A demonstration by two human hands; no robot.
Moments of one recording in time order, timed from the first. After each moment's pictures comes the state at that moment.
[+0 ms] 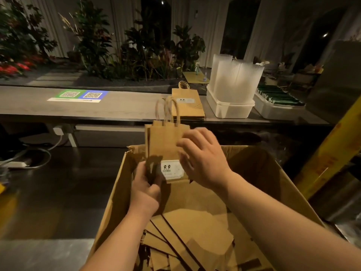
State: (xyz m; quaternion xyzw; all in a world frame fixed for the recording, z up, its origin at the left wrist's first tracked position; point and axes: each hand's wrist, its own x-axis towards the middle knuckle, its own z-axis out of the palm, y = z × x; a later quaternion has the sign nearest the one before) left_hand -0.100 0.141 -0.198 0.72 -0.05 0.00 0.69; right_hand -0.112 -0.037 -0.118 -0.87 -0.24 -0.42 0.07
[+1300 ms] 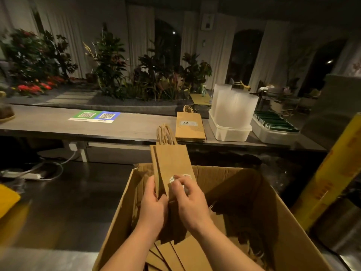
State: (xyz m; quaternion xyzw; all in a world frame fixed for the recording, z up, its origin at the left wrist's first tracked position) left_hand -0.136 0.126 -0.162 0.68 -0.04 -0.02 0.73; right_hand -0.164 0.014 -0.140 -0.82 0.03 -0.14 0.56
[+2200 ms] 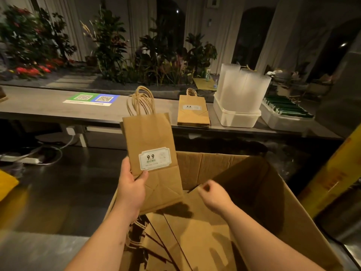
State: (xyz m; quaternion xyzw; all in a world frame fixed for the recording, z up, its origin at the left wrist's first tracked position) left_hand -0.099 0.159 -0.172 0.65 -0.01 0.04 0.76; right_hand -0.120 -0.073 -0.205 -0.91 0.18 0.05 0.36
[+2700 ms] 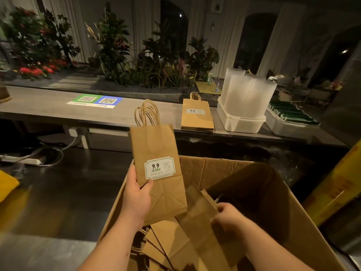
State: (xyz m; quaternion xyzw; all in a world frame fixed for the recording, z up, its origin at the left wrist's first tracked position) left_hand -0.095 0.158 -0.189 0.68 0.00 0.03 0.74; right_hand -0.131 -0.109 -0.243 -0.86 0.26 0.19 0.40
